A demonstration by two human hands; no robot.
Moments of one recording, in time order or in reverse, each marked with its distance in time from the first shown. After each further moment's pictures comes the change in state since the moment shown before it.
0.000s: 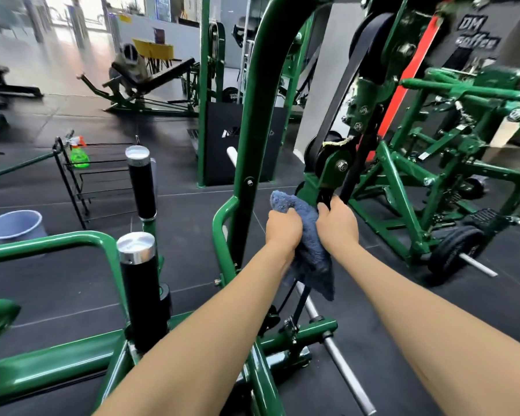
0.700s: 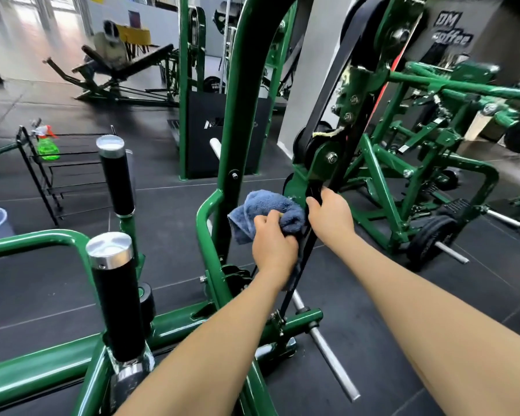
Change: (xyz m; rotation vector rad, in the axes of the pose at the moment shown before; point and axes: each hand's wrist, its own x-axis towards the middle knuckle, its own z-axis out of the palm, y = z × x) left_hand -0.004 -0.049 0.008 0.437 0.093 0.407; right_hand 0.003 0.001 -0.010 -0.041 -0.032 -0.068
